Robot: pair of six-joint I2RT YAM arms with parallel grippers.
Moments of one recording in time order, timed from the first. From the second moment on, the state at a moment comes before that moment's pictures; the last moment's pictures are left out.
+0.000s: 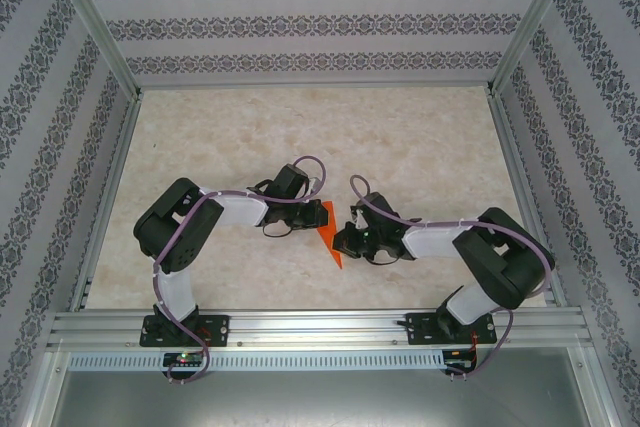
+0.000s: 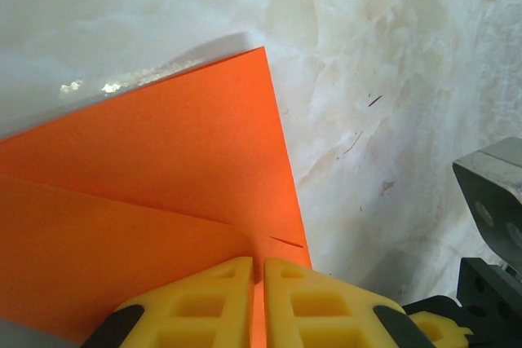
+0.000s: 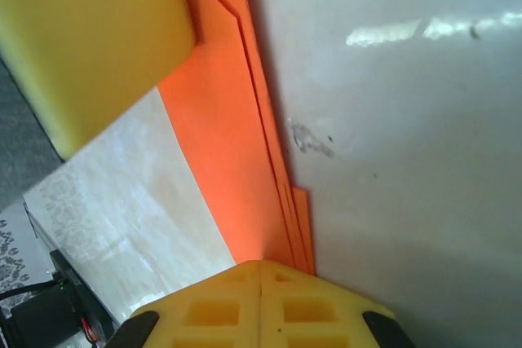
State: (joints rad) left arm -0.66 1.87 0.92 0.03 0.49 -0.73; right arm 0.68 1.53 0.48 0.13 -0.47 0.97
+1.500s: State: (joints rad) left arm -0.67 1.87 0.93 -0.01 0.47 -0.71; right arm 0.74 1.42 0.34 0.19 -0.51 1.00
